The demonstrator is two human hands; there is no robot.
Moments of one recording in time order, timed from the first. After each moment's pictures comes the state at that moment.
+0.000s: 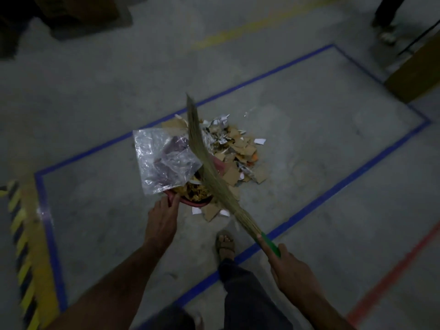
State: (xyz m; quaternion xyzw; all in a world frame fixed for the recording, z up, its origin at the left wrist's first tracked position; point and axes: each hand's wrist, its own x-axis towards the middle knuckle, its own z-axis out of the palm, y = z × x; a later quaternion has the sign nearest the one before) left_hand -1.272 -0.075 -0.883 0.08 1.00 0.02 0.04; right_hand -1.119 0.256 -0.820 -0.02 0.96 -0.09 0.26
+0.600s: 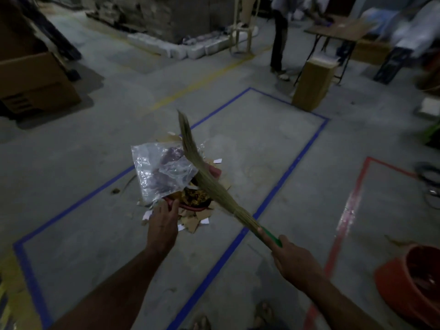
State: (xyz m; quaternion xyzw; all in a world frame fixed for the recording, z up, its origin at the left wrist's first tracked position) left_hand -1.067 -0.063 -0.730 0.22 0.97 0.03 -0.05; right_hand -0.830 0.234 -0.700 0.08 0.99 -0.06 0.08
